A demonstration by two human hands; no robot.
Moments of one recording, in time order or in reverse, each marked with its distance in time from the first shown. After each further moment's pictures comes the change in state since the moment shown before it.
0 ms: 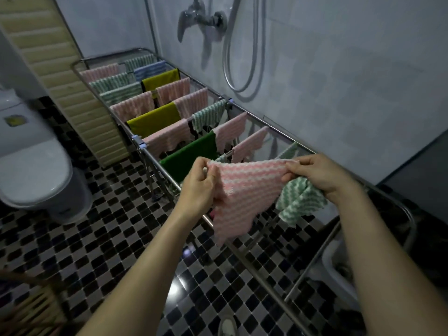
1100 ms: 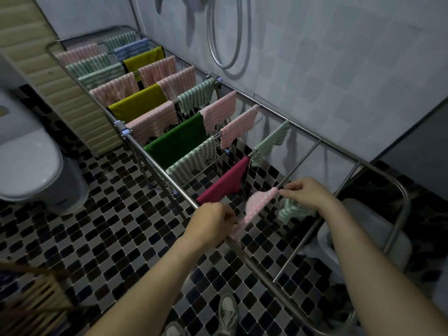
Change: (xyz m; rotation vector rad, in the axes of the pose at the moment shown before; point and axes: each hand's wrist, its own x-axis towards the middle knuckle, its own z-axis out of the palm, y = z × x) left_hand -0.024 -0.090 0.047 0.939 -0.364 0.161; right_hand -0.002 0.108 -0.001 -0.386 0.024 0.277
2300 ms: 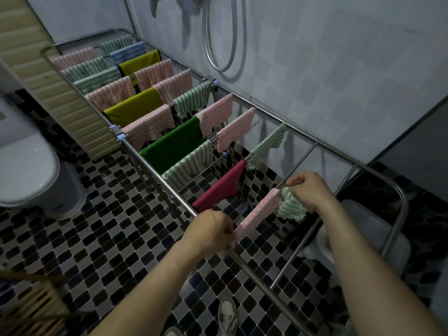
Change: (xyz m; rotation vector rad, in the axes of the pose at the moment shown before) left_hand 0.003 0.005 -0.001 0.126 -0.148 0.048; right_hand 0.005 -0.009 -0.006 0.035 0.204 -0.014
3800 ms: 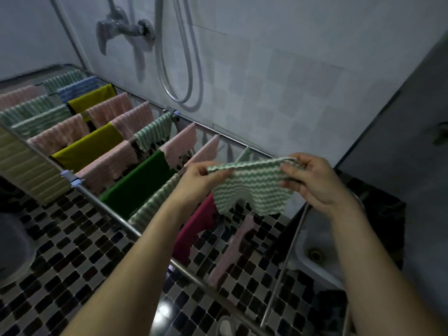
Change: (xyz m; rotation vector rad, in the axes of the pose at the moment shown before) left_hand 0.089 0.033 -0.113 -1.095 0.114 0.109; right_hand -0.034 -0.055 -0.085 0.889 -0.036 -0.213
